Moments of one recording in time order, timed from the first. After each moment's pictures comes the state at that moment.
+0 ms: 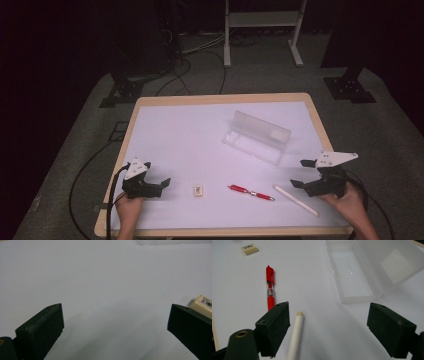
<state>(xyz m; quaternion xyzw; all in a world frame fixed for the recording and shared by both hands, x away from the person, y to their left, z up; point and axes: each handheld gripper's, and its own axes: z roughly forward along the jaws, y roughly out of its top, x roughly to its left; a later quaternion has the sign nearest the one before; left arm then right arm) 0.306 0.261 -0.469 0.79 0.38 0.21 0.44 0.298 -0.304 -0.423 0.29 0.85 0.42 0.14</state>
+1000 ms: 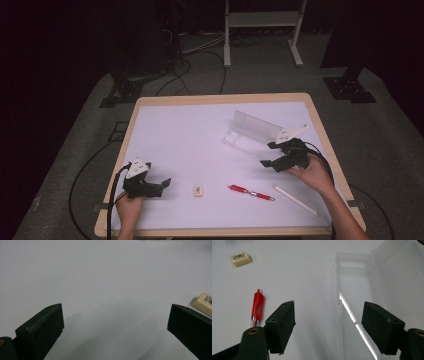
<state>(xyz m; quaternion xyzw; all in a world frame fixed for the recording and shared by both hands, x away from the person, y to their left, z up) 0.308 0.260 -0.470 0.79 0.38 0.20 0.43 0.373 -0.223 -0.406 0.23 0.89 0.37 0.11</state>
